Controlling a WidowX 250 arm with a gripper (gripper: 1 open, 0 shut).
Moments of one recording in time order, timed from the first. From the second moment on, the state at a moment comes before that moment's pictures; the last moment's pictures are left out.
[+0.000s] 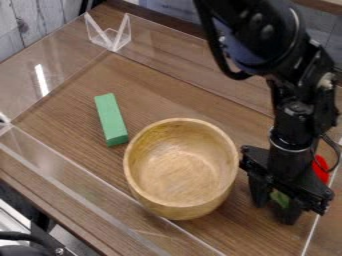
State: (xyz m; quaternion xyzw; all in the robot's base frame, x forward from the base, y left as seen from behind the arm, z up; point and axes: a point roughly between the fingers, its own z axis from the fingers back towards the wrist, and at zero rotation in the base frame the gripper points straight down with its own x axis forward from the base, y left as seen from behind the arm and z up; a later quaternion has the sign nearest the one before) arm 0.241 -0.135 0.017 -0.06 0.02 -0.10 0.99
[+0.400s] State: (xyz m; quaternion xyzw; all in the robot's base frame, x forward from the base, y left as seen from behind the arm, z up) arm 0.234 -0.131 0.020 -0.06 0.02 -0.03 1.00
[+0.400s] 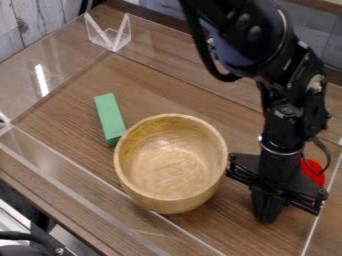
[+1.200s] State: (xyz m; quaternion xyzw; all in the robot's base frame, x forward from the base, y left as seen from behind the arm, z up) arm 0.246 -0.072 0.132 -0.10 -0.04 0.10 0.99
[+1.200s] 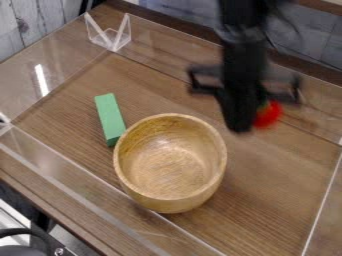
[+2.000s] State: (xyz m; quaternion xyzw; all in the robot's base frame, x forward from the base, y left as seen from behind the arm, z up) arm 0.274 0.020 0.136 -0.09 -0.07 0.24 0.96
